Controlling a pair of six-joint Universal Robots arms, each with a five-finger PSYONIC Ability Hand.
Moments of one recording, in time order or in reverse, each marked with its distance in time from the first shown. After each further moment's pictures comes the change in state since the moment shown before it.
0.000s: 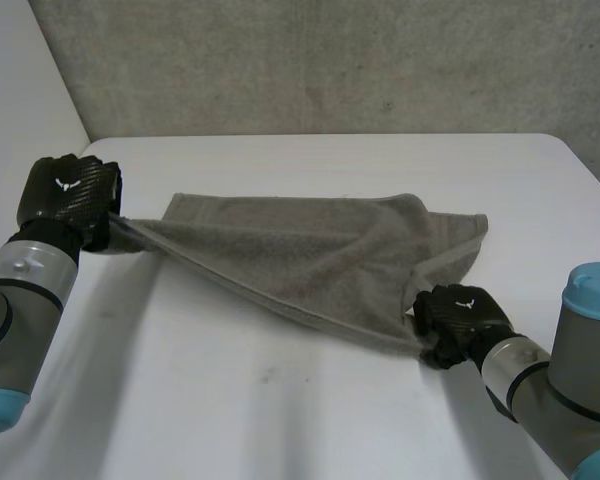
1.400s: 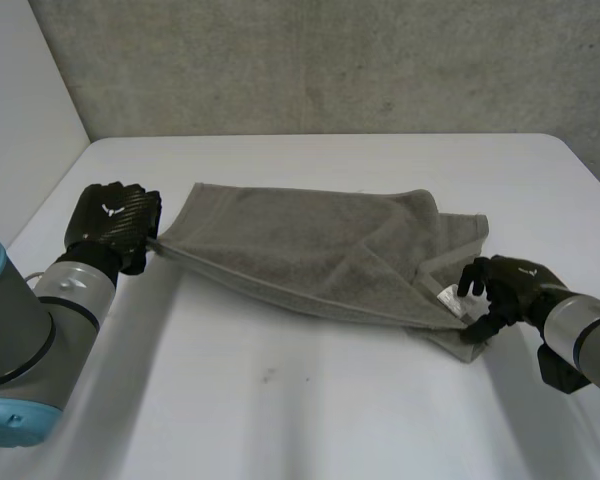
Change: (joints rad) left arm -0.079 -0.099 0.008 0.010 0.002 0.004; right arm -0.209 -0.077 -0.108 0.247 -0.090 0.135; left_hand 0.000 0.000 0.000 0.000 0.000; right_hand -0.201 -0.227 -0.252 -0.251 -0.232
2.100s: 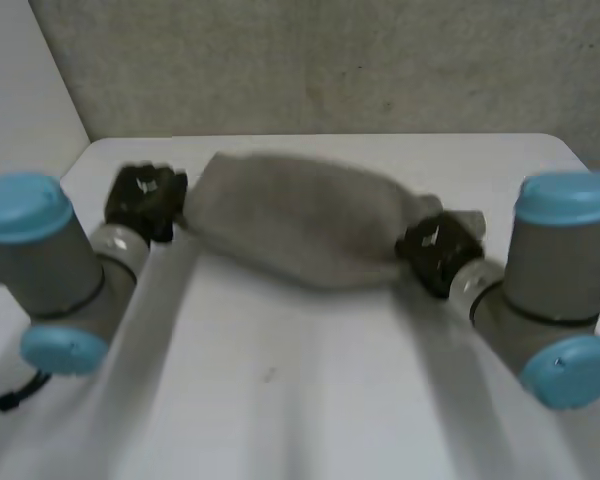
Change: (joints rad) left arm -0.049 -0.257 0.281 -0.056 -0.018 -0.002; right arm 0.321 0.219 -0.315 -0.016 0.188 -0.623; left_hand 0.000 0.000 0.000 0.000 0.000; right_hand 0.408 0.543 0.581 0.587 0.562
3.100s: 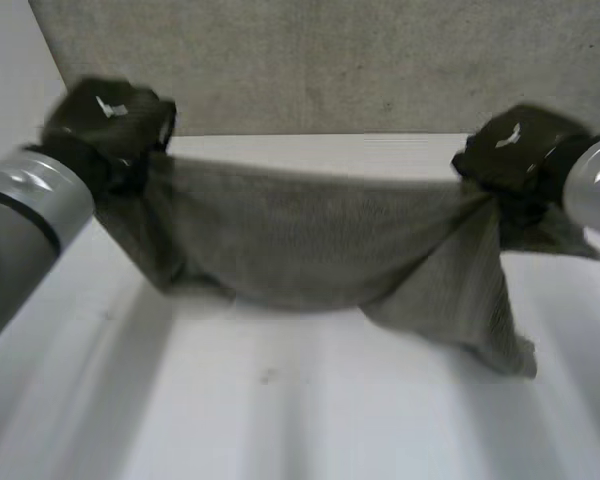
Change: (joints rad) left arm -0.062 0.336 0.166 -0.490 0.023 0.119; right arm -0.112 -0.271 -0.341 0.598 -0.103 -0.176; left_hand -0.021 0.000 -0.001 0.000 -0.009; right_hand 0.001 0.010 0.008 0.009 0.004
